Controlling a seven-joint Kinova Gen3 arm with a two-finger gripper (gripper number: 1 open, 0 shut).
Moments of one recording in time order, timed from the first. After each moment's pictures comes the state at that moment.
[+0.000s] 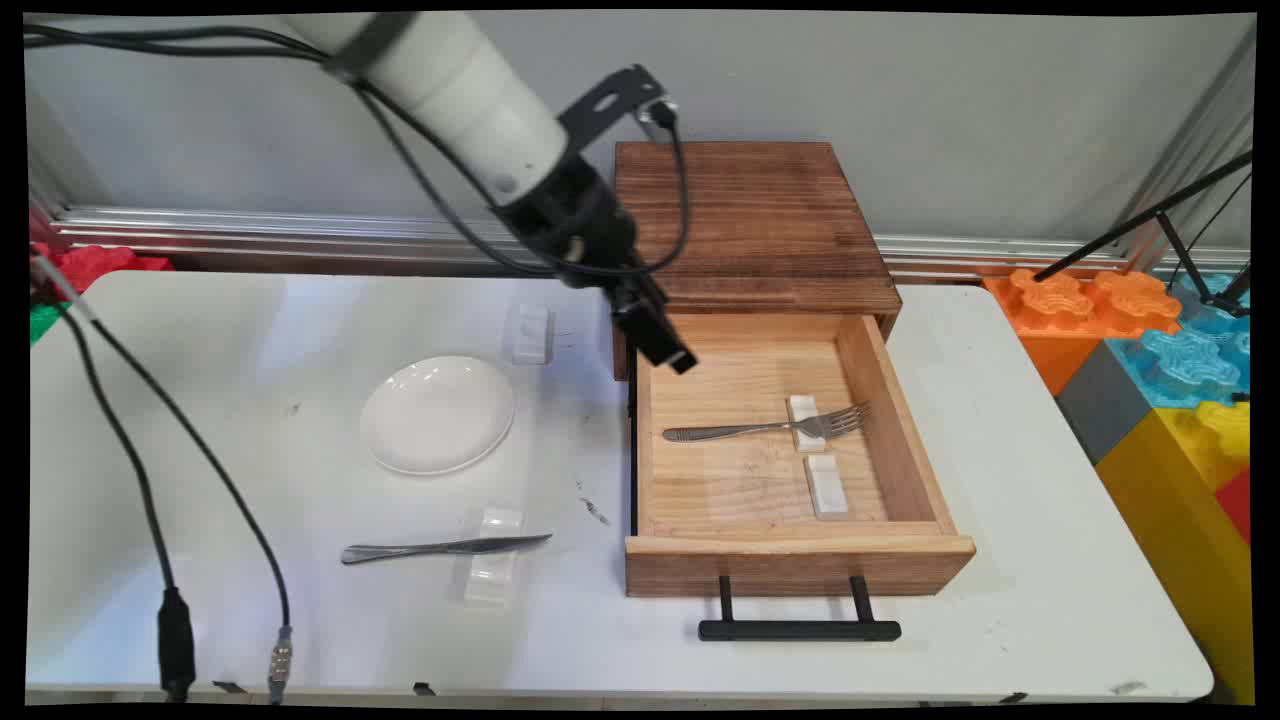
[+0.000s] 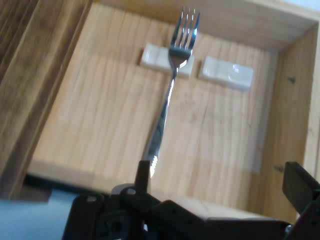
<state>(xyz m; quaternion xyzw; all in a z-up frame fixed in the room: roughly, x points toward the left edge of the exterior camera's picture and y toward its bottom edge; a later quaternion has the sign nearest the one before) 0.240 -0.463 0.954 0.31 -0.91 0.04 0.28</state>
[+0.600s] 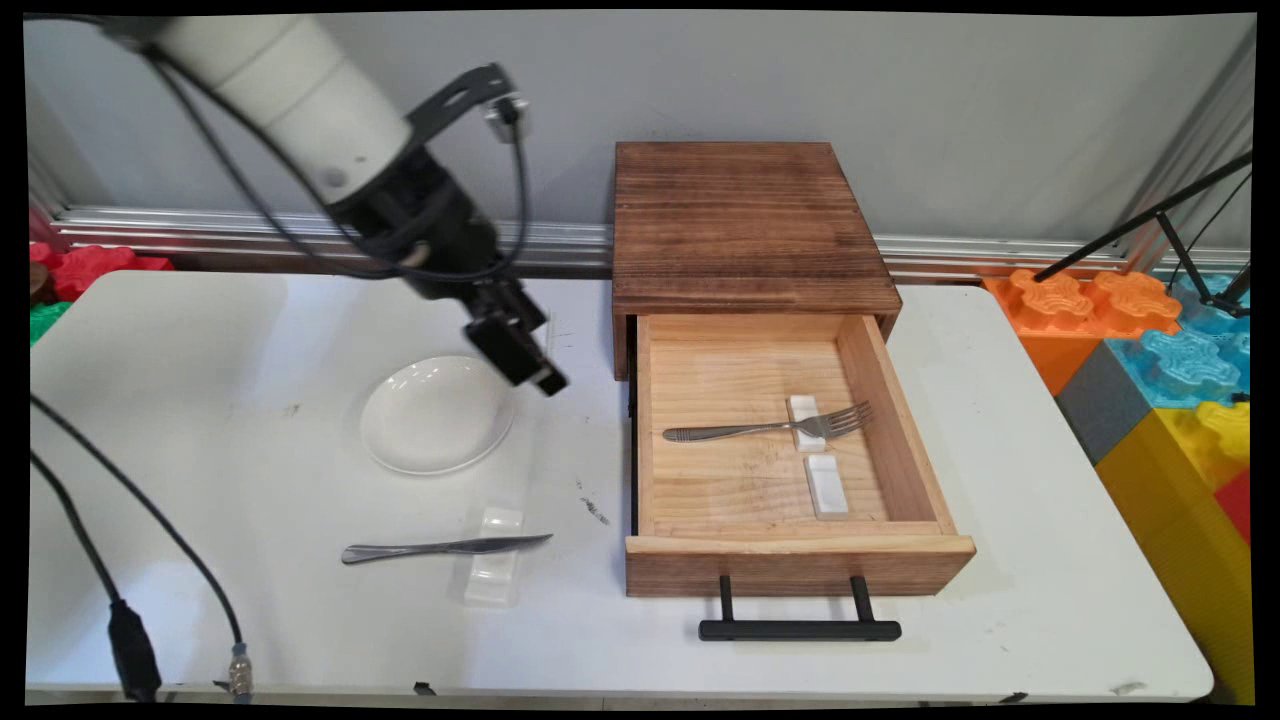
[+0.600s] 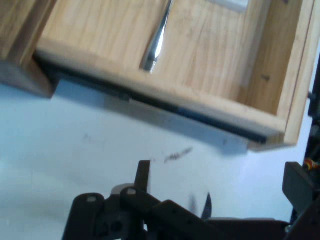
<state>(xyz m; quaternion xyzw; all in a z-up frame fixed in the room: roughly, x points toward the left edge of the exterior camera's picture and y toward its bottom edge) 0.315 -0.402 0.973 0.35 -0.91 0.02 0.24</state>
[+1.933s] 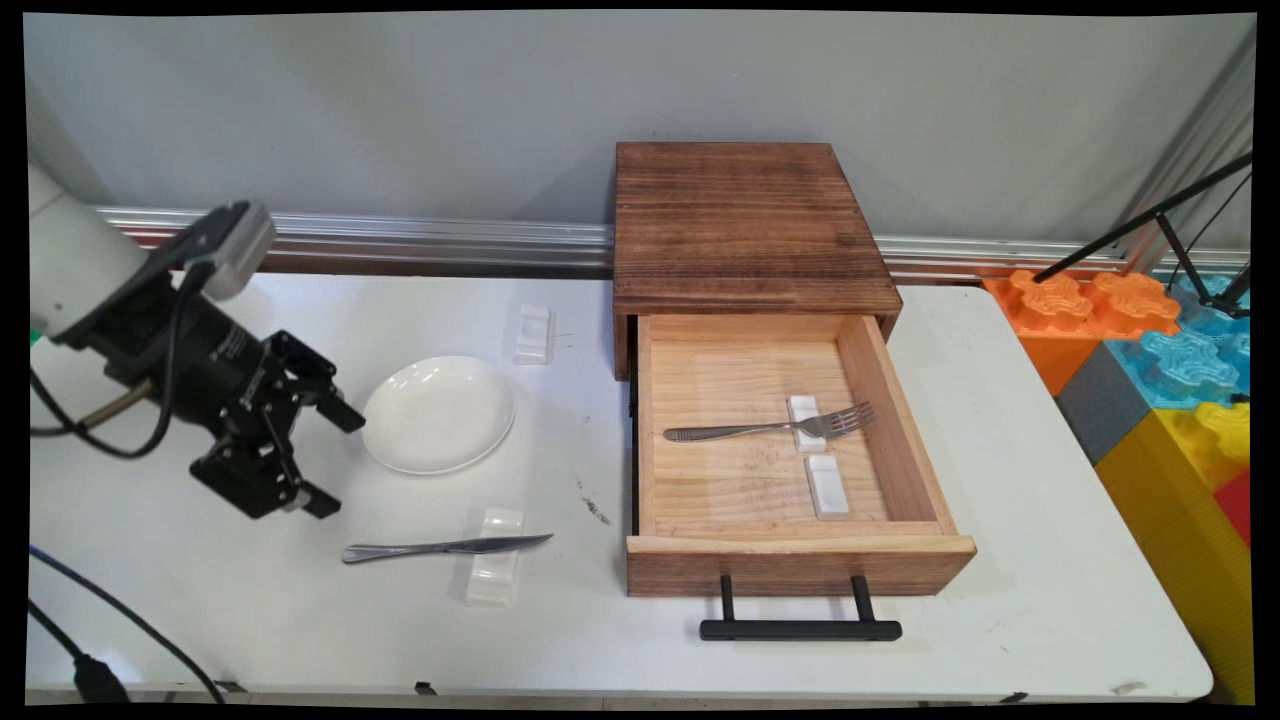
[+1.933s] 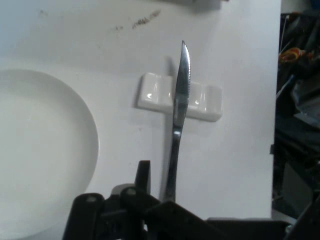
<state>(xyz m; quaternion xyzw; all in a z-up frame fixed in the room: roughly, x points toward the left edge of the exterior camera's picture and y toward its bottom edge) 0.445 -0.294 0.910 0.26 -0.94 0.00 0.23</state>
